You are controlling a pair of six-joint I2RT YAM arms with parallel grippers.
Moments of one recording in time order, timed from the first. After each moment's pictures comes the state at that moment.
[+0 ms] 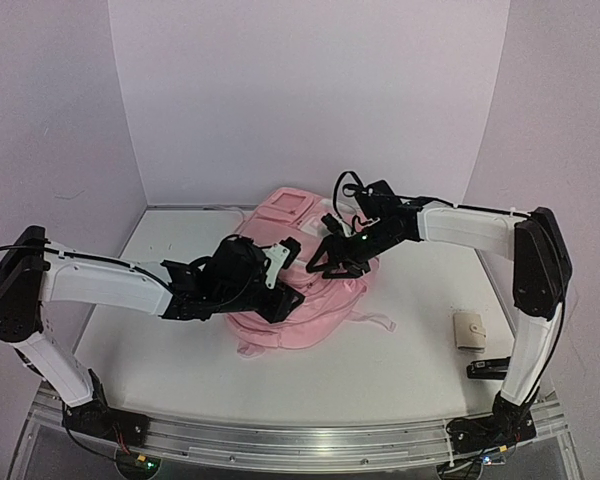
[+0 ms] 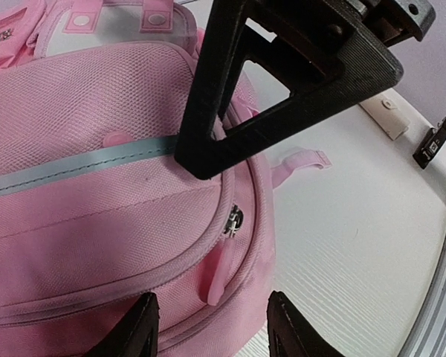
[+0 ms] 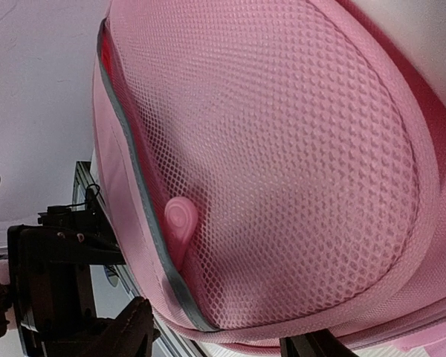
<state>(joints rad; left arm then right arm) -1.04 1.61 0.98 0.05 -0.11 -0.24 0.62 1.93 1.52 -0.53 -0.67 0.46</state>
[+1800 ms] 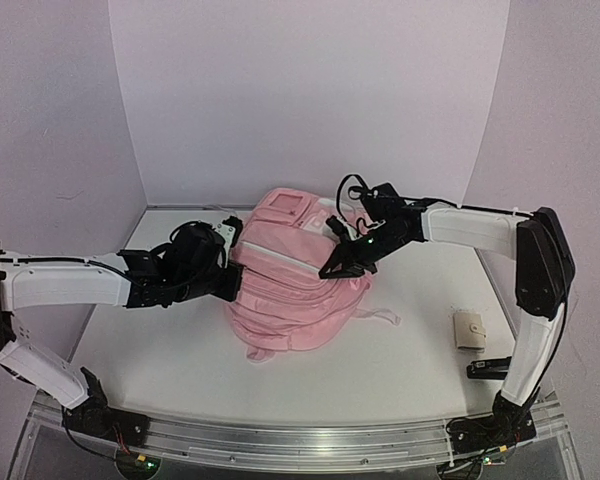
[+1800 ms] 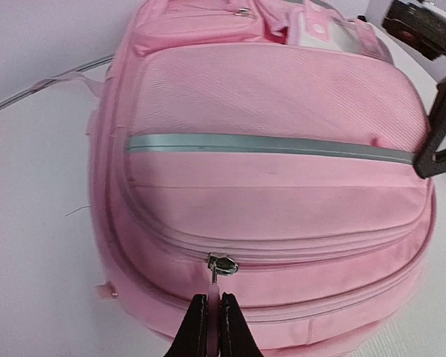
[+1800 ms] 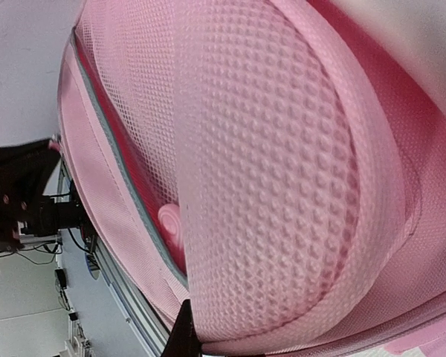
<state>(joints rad) -0.91 1.39 0.90 -0.14 -0.36 -0.32 0.59 1.92 1.49 -0.56 -0.64 0.36</state>
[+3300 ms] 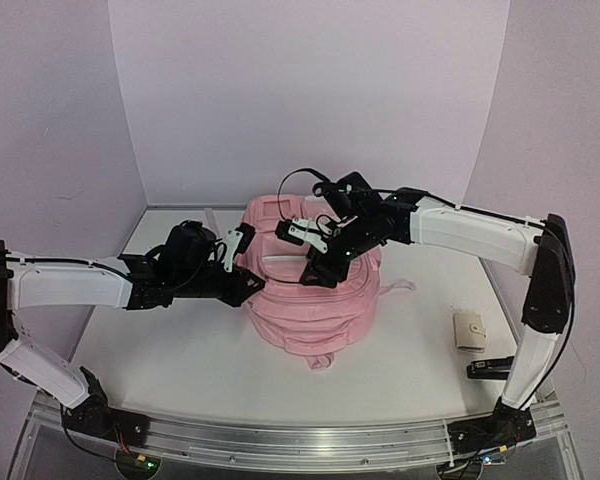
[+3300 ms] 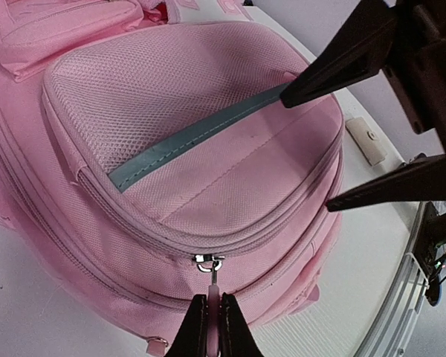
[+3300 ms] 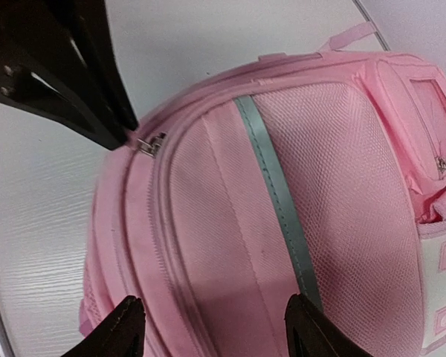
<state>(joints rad) -0.84 1.40 0.83 0.04 0.11 -0.36 0.84 1.86 1.63 -0.67 -0.16 -0.51</state>
